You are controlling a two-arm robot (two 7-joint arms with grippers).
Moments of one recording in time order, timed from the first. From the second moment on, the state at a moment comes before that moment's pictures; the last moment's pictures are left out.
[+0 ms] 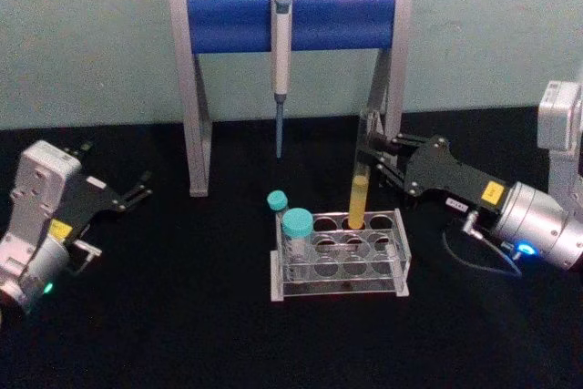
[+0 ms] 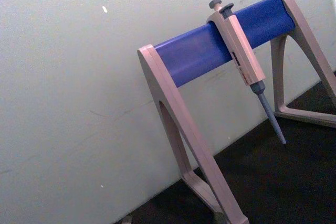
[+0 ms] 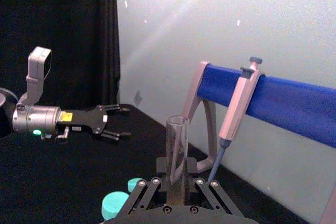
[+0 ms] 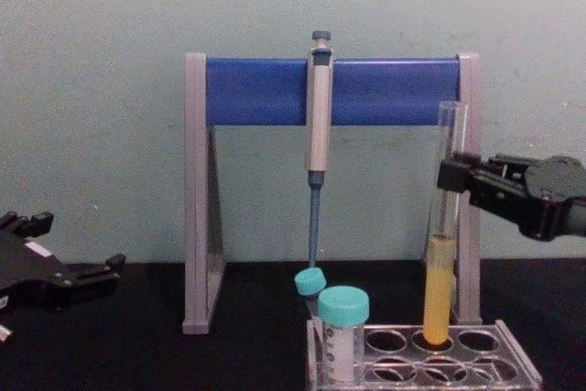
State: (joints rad) left arm -0.20 0.60 0.45 -1.41 -0.25 -0.12 0.03; right arm 0.32 0.54 -0.43 -1.39 0.62 -0.19 0.74
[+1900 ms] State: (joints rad) left arm -0.20 0.60 0.45 -1.41 -0.25 -0.12 0.03; right arm 0.36 0.51 -0.48 -1.29 0.54 -0.14 0.74
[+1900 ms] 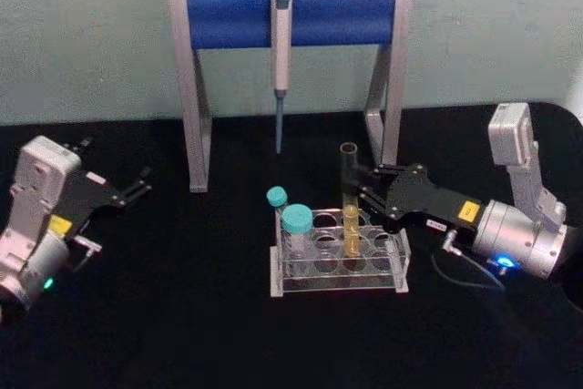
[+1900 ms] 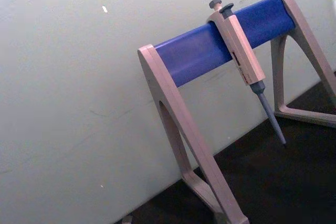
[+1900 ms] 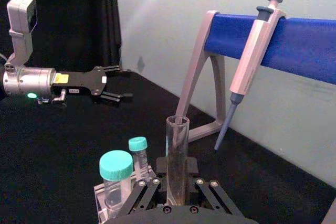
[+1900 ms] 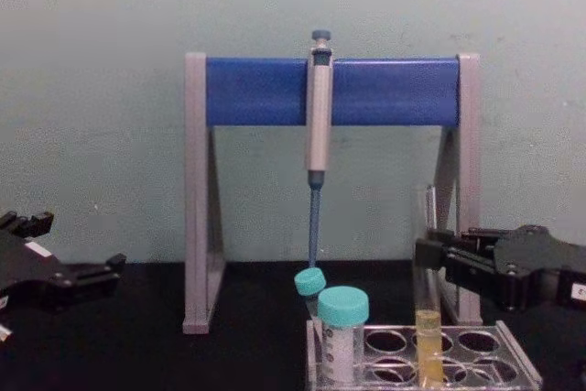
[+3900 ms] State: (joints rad) left arm -0.20 0.60 0.45 -1.41 -0.25 -0.12 0.03; right arm 0.36 0.51 -0.48 -1.29 0.54 -0.13 0.75
